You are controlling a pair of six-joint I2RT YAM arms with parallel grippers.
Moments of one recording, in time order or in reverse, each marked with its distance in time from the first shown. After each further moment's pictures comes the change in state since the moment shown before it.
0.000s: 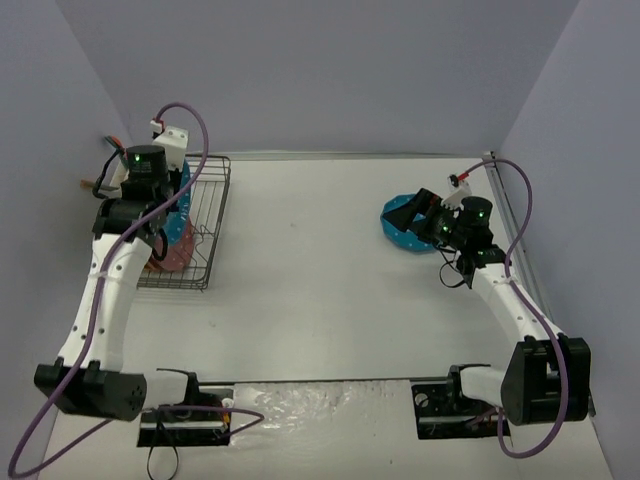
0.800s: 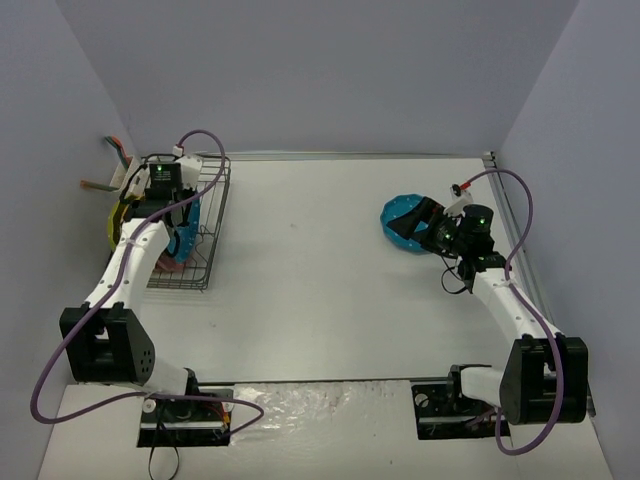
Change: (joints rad) left arm 0.091 0.172 -0.203 0.196 0.081 0.070; right arm -0.033 -0.001 -0.063 0.000 -0.008 -0.003
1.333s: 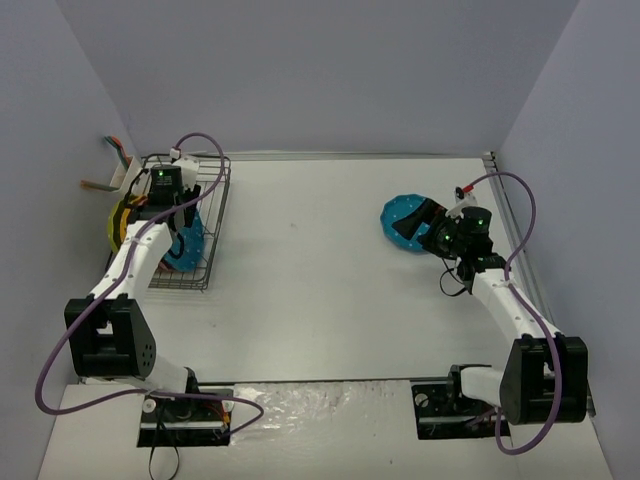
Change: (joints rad) left arm 0.010 0.033 -0.089 0.156 -0.036 -0.015; right arm 0.000 0.000 -0.011 -0.022 0.106 -0.008
